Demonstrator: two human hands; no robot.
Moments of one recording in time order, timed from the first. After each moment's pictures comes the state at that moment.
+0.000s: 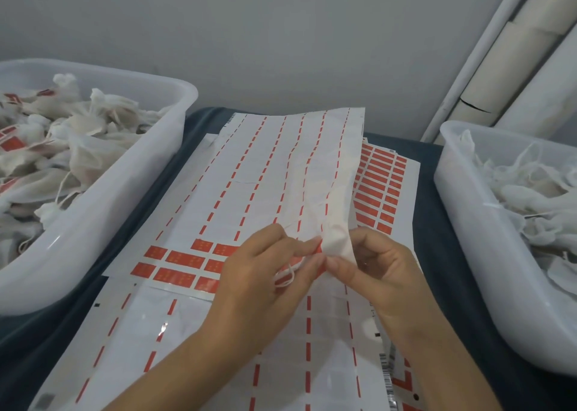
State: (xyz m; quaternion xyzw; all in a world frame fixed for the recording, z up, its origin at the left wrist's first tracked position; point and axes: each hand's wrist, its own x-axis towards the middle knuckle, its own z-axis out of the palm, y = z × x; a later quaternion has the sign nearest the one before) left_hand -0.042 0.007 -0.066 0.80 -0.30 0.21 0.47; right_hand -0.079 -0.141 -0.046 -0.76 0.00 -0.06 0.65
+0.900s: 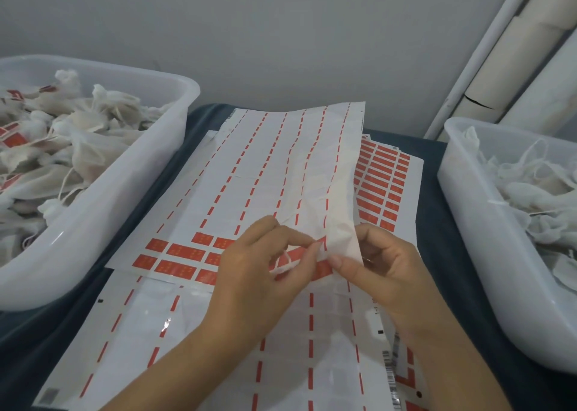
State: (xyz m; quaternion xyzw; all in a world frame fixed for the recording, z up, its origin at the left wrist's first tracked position) left_hand -0.039 0.007 -0.066 0.81 -0.25 0.21 0.49; right_hand -0.079 -0.145 -0.046 -0.77 0.00 -0.06 0.63
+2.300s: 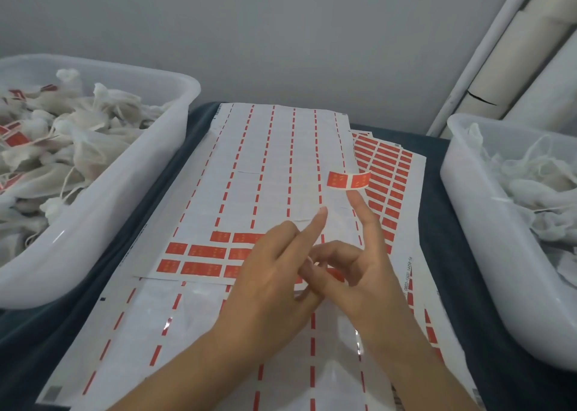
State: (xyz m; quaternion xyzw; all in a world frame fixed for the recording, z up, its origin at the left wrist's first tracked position) left_hand -0.044 0.002 -0.079 0.84 -0.32 0.23 0.37; right_hand -0.080 -0.114 -0.058 -0.77 0.00 -0.09 0.64
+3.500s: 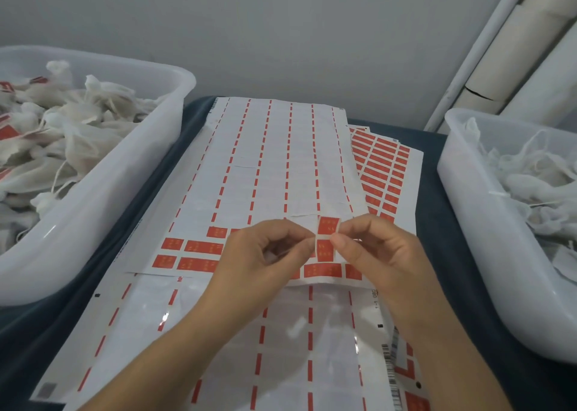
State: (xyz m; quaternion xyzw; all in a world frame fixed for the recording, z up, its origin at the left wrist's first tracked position) left_hand -0.035 0.011 -0.058 0.77 -0.22 -0.02 0.61; right_hand -0.079 -0.143 -0.050 -0.77 0.02 -0.10 0.63
